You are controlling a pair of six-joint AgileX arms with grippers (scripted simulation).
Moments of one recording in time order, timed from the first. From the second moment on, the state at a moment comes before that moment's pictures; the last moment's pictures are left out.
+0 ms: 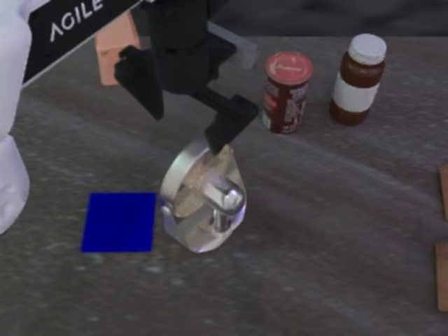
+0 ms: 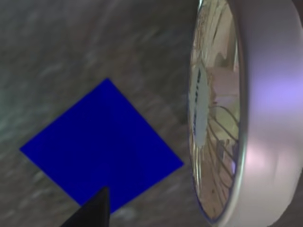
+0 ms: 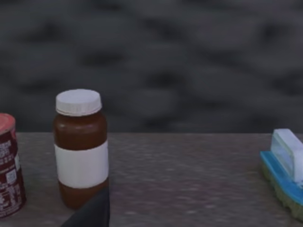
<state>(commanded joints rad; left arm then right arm) -0.57 2.20 2.12 -1.50 0.00 0.12 0.00 0.00 0.00 0.00 0.00 0.00</state>
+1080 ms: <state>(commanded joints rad) -0.58 2.18 1.90 -1.29 0.00 0.12 0.00 0.00 0.00 0.00 0.00 0.00</state>
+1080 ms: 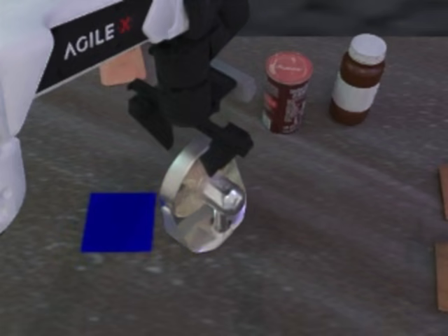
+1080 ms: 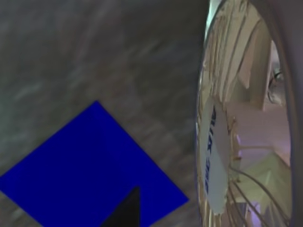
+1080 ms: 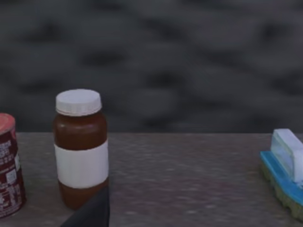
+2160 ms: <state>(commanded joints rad) -0.58 2.18 1.91 -1.30 0.00 0.12 0.00 0.00 0.00 0.00 0.00 0.00</state>
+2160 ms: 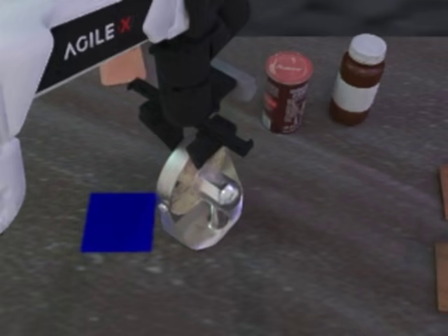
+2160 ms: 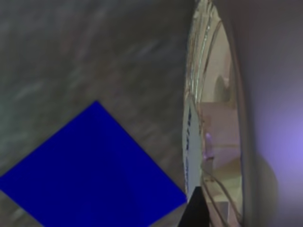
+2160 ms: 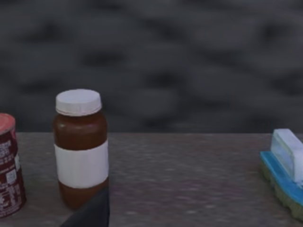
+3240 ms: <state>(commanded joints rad) -0.54 2.16 2.05 -1.55 -0.04 -0.10 0.00 0.00 0.00 0.00 0.00 0.00</state>
